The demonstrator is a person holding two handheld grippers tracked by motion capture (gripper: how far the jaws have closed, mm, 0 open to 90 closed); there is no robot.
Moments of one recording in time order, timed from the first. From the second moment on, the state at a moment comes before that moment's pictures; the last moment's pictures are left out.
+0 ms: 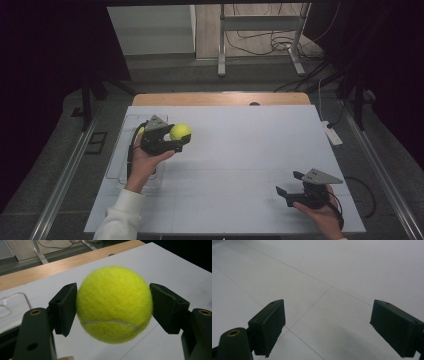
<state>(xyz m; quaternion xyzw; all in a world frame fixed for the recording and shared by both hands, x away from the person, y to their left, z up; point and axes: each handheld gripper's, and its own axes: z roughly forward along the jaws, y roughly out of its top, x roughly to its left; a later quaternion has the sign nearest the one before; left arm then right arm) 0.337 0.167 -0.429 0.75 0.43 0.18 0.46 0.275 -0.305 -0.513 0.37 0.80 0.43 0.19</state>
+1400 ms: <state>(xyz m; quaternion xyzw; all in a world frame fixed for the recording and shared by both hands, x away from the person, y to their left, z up) 0.336 0.217 -0.428 0.72 0.49 0.21 0.45 0.275 -0.304 -0.513 0.36 0.80 0.43 0.19</state>
